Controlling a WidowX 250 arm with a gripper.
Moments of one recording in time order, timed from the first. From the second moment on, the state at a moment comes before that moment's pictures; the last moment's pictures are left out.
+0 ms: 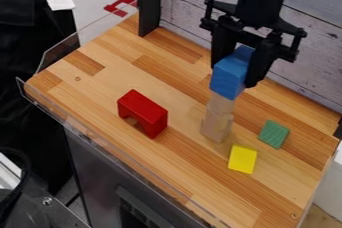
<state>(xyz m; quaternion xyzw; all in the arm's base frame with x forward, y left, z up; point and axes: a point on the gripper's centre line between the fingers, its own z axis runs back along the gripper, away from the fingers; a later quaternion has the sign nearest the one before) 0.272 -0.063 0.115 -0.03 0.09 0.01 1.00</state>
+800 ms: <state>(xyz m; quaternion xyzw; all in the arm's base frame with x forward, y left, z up) 0.268 -0.051 0.102 -0.05 0.08 0.03 0.99</state>
